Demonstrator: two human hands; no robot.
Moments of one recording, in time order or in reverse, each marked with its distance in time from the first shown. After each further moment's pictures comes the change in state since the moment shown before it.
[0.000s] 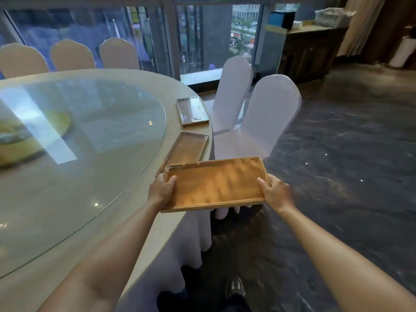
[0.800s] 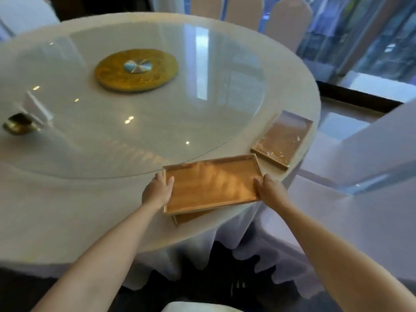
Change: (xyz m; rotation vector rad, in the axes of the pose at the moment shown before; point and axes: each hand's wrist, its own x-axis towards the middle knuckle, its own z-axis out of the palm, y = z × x) left_hand 0.146 0.031 0.055 0.209 0.454 -0.756; right_hand 0.365 -0.104 0.149 -0.458 -0.770 -0.566
